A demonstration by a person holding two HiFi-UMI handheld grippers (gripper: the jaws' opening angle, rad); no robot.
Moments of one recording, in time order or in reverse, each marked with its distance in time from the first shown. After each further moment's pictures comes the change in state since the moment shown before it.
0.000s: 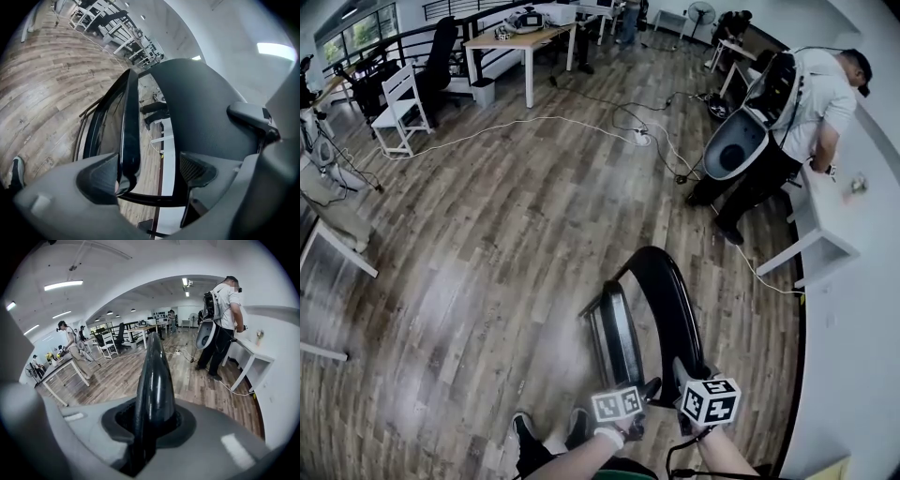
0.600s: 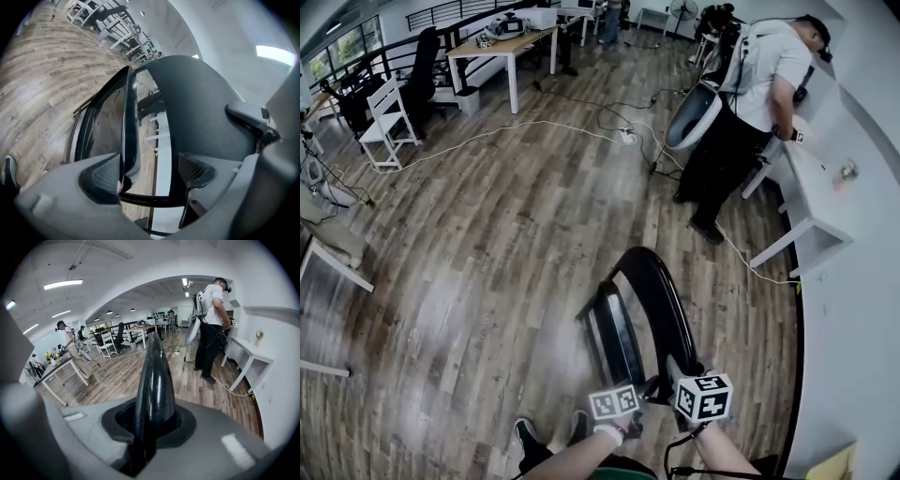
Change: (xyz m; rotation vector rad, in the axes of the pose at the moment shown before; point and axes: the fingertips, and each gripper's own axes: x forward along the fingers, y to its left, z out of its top) left arm 0.021 -0.018 -0.007 -0.005 0.028 -0.073; right arm -0.001 -0.017 0.001 -0.004 0.004 -0.010
